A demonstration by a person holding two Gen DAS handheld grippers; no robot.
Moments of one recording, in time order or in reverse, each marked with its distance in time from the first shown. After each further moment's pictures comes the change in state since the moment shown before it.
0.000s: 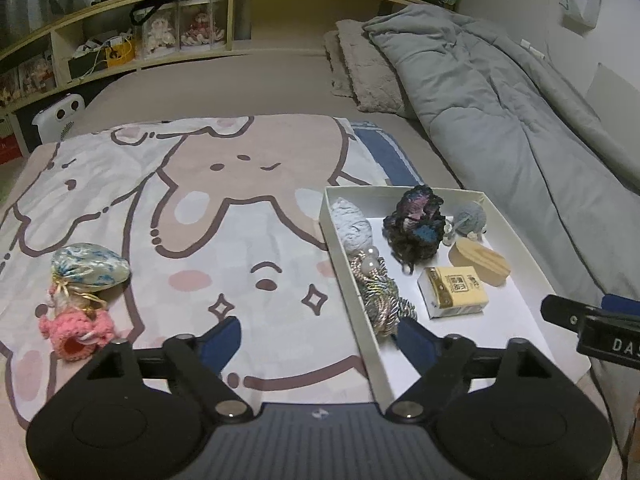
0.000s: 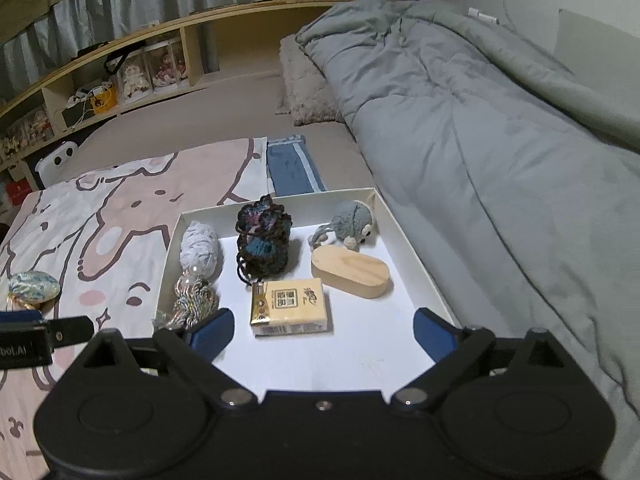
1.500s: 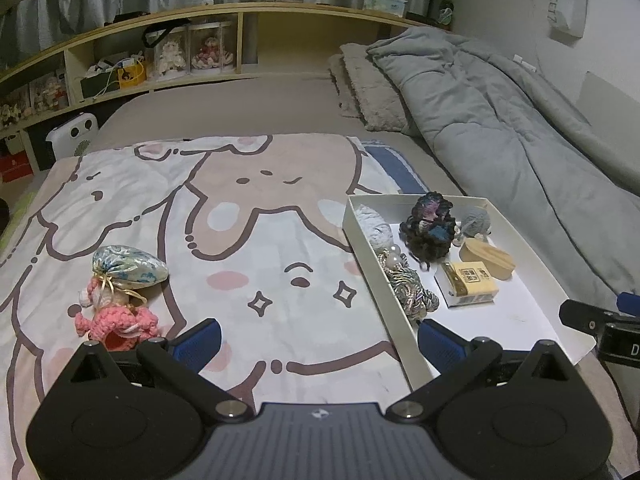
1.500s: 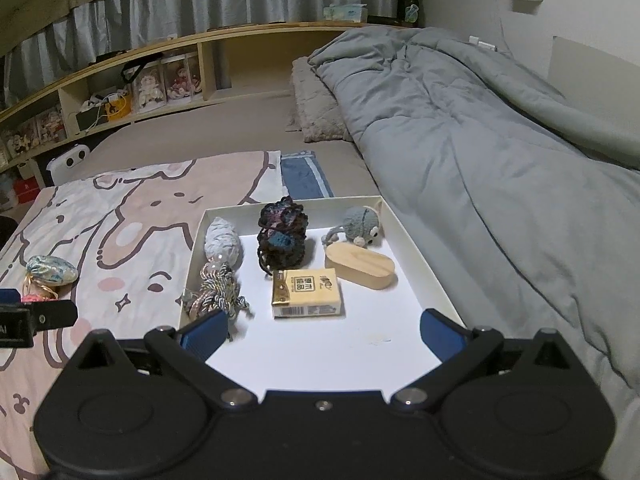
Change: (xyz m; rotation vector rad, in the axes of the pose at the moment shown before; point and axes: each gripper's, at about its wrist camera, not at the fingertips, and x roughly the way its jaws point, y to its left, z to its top) left arm -0.033 0.033 -0.025 0.020 -0.077 0.007; right arm -0.037 0.017 -0.030 -0.022 -0.073 -0.004
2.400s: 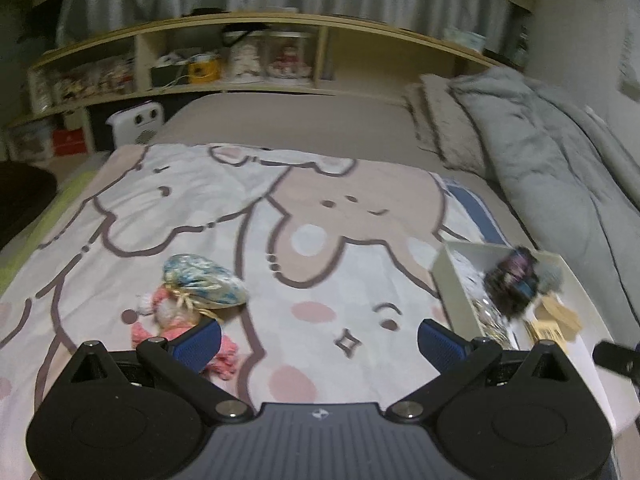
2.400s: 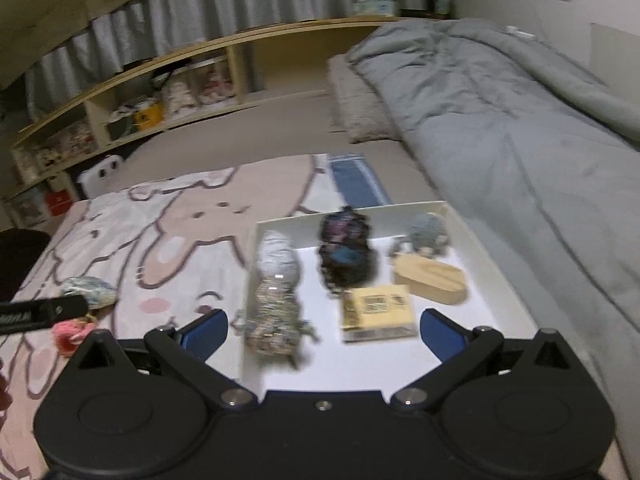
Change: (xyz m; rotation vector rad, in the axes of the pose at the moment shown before) left arm 0.017 0.072 0.015 -0.165 -0.069 0.139; right arm 0.036 0.043 0.020 0.015 0.002 0.157
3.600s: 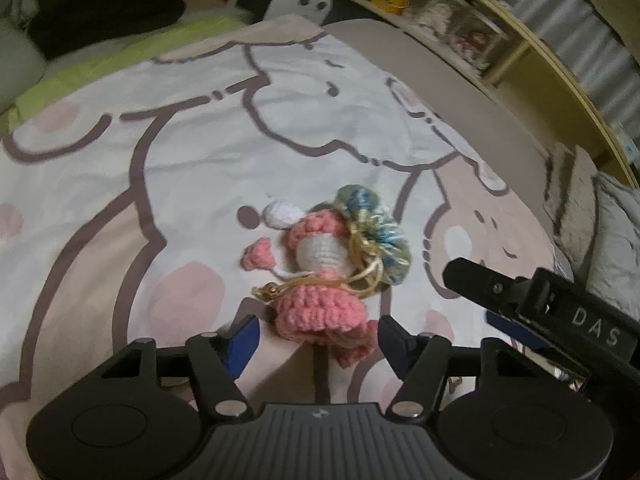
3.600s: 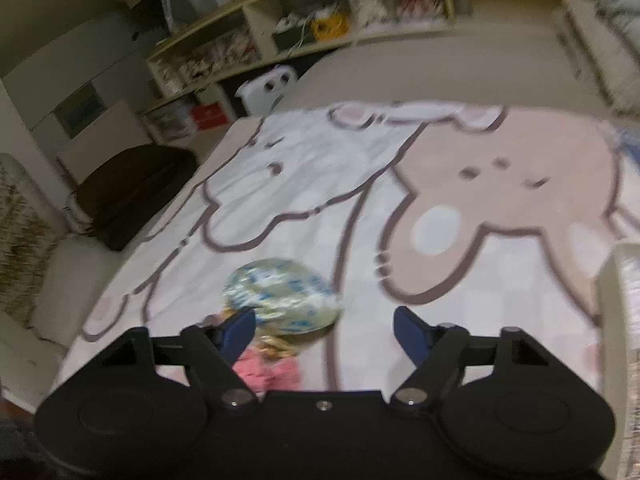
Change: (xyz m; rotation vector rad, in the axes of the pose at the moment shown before) left arm 0.052 0.137 -0.020 -0.592 0.186 0.076; right arm 0.153 0.216 0.040 -0.142 0.285 0.488
